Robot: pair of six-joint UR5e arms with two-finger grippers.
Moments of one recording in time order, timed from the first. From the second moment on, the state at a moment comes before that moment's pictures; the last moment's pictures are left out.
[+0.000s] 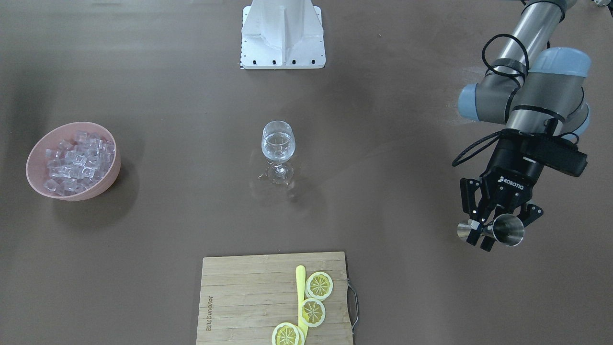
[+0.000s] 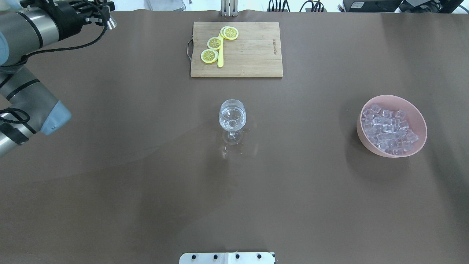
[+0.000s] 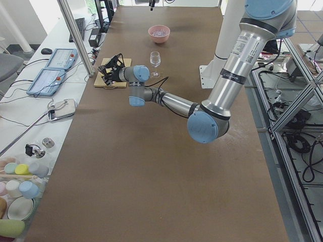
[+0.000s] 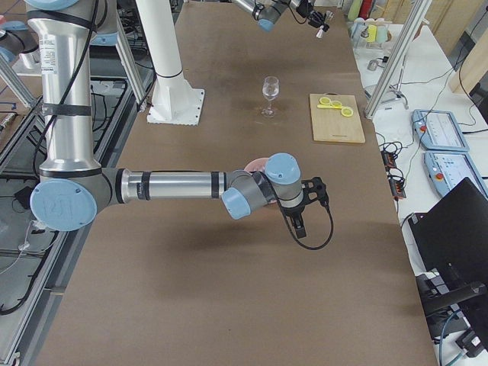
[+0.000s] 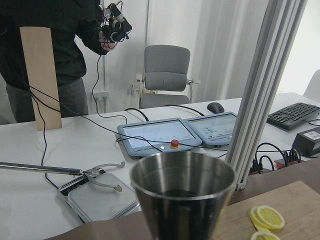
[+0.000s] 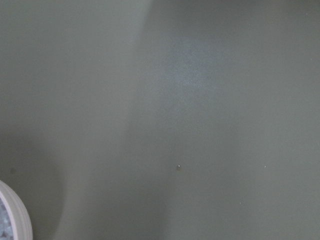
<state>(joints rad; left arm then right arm) -0.97 -2.00 -1.43 -2.86 -1.60 -0.76 1.41 -1.58 1.60 -1.07 2.28 0.23</state>
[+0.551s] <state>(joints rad) -0.90 -1.96 -1.53 -2.87 -1.60 -0.56 1.42 -1.59 1.61 -1.06 2.27 0.26</state>
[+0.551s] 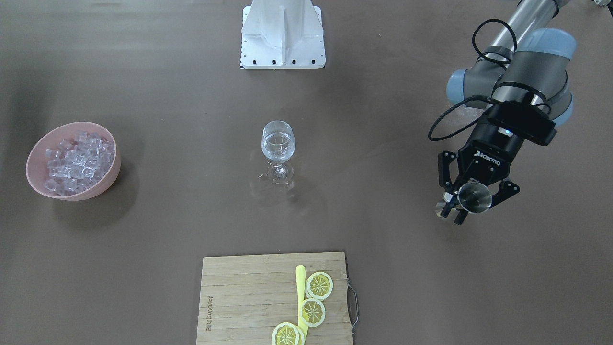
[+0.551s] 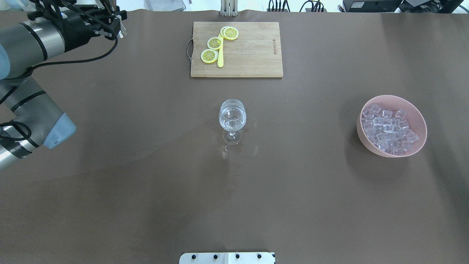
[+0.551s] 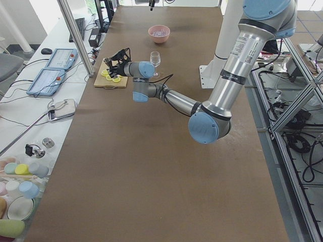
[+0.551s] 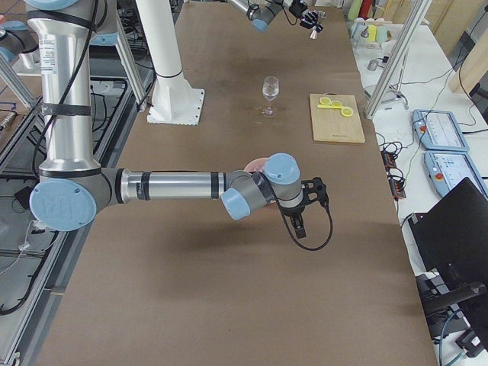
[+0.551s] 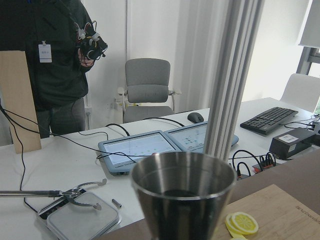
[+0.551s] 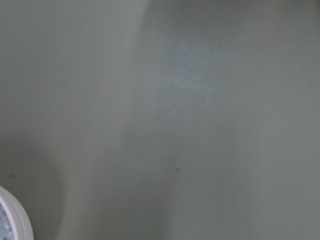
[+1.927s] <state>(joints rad) -0.41 -2.07 -1.59 -2.82 -1.08 -0.03 1.43 -1.63 1.67 -1.06 2.28 0.39</state>
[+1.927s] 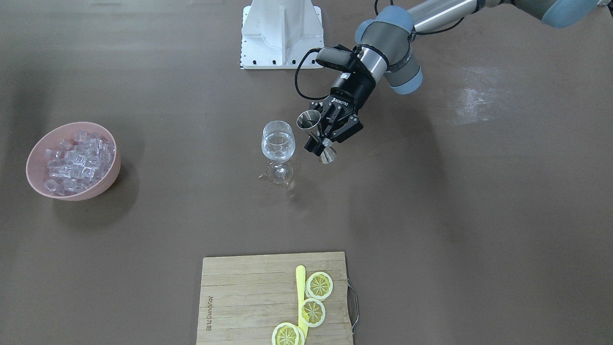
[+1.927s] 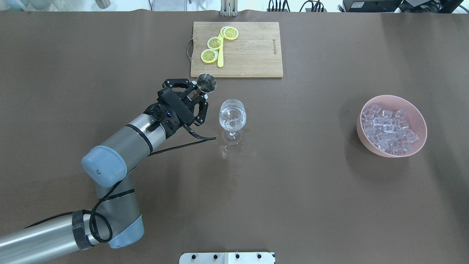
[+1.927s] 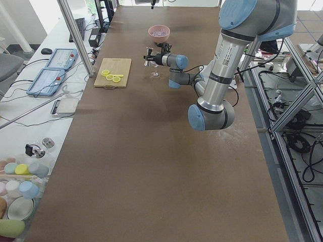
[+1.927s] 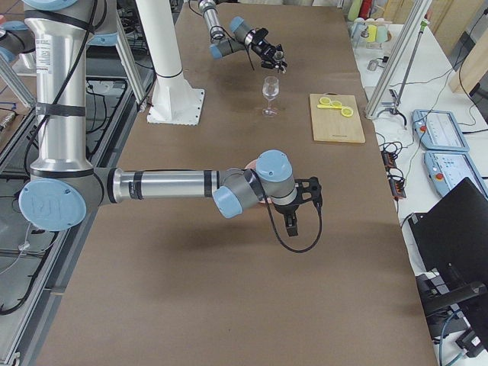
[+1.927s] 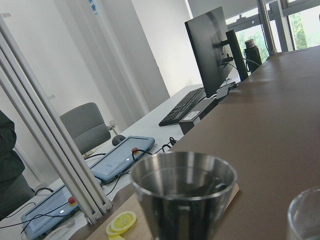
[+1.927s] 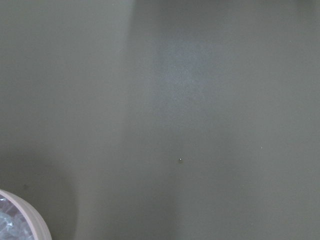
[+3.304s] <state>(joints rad) -0.40 -2.13 -1.63 -2.65 -1.03 0.46 1.43 -1.64 1.70 -1.06 2.28 0.43</state>
